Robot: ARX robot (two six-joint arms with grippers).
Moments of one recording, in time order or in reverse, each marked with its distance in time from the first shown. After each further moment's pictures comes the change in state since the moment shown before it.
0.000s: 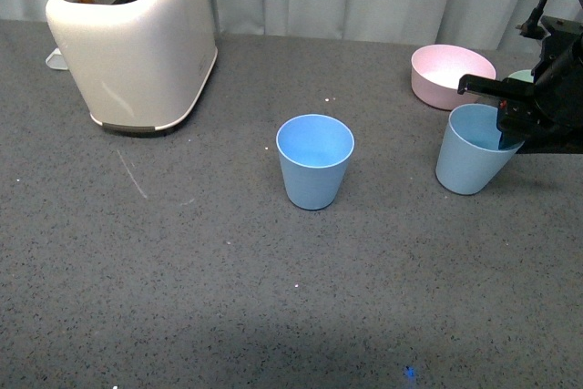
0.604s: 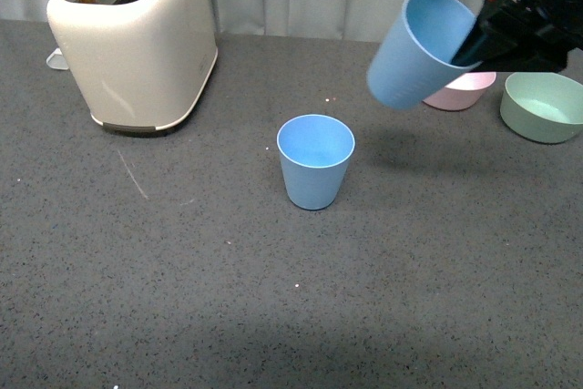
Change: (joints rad) left arm 0.000 0.000 0.000 0.000 0.000 0.000; right arm 0.159 -0.264 -0.055 0.006 -0.311 0.067
